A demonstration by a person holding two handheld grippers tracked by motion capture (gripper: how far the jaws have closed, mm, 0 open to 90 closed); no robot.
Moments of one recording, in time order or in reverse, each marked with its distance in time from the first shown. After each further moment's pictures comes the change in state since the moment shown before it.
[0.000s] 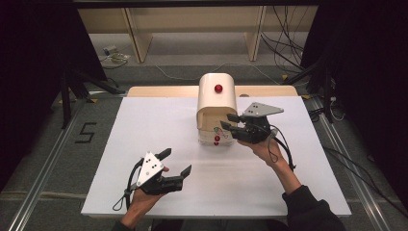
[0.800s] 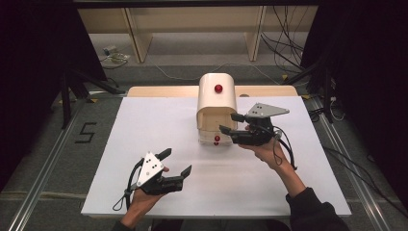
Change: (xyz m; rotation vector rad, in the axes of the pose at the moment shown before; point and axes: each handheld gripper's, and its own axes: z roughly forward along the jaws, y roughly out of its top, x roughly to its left) left arm -0.001 0.000 0.000 0.001 0.000 -0.001; right arm 0.006 0.004 -0.014 -0.016 0.035 0.026
